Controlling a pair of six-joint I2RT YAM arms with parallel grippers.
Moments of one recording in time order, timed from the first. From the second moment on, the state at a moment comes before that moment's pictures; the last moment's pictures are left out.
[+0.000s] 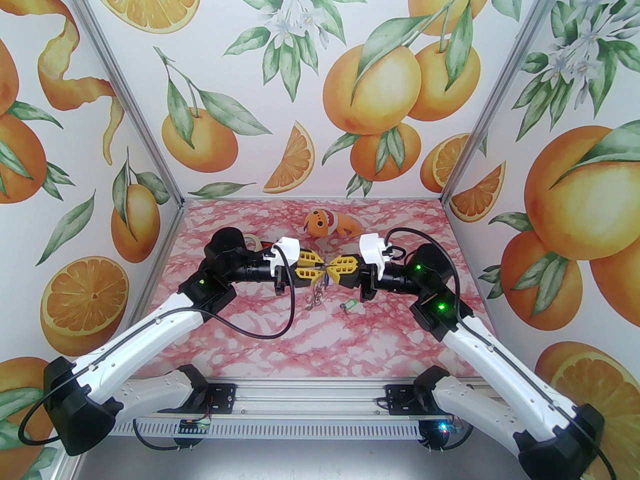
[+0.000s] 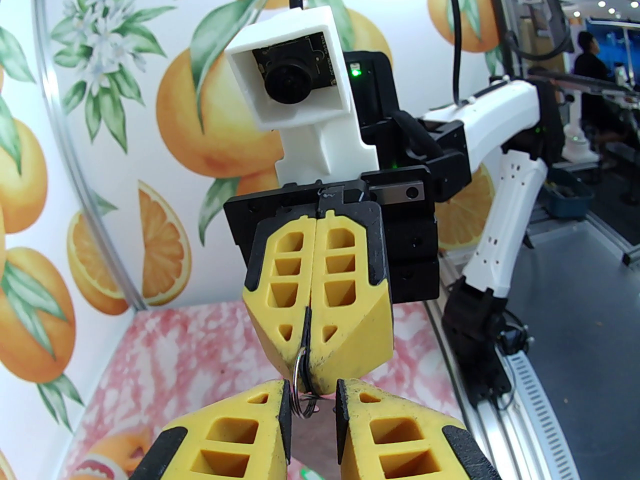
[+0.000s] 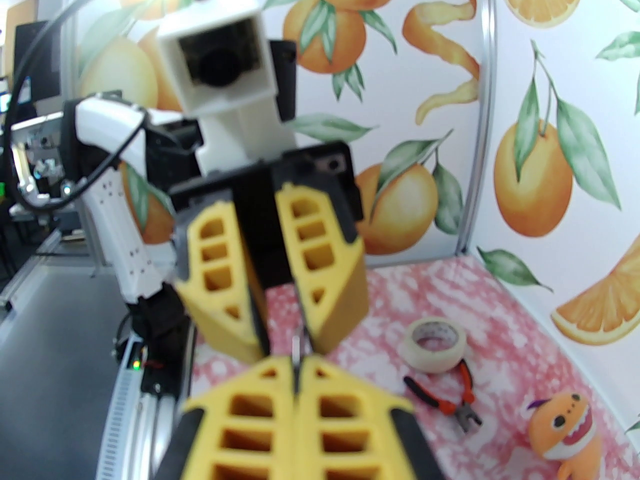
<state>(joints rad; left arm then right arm) -0.70 1.15 0.97 0.22 0.86 0.19 0.52 0.95 0.82 0.26 -0.92 0.07</state>
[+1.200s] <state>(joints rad) -0.72 1.23 0.87 0.75 0.84 -0.06 0.51 0.97 0.78 0.56 -0.93 0.24</state>
